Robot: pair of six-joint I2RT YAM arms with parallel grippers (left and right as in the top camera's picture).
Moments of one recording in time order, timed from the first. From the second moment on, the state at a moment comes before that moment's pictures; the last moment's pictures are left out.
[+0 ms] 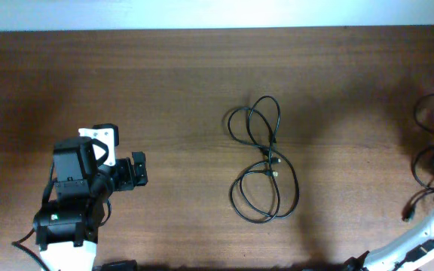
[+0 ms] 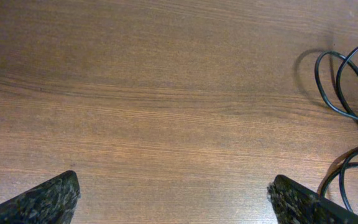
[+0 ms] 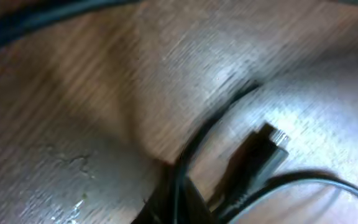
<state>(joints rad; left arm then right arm) 0.11 0.89 0.88 -0.85 0.12 -0.03 -0.75 2.15 1.52 -0.93 0.27 0.06</state>
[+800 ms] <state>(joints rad) 0.11 0.89 0.88 -0.85 0.12 -0.03 -0.76 1.66 1.59 -1.12 -0.03 -0.08</state>
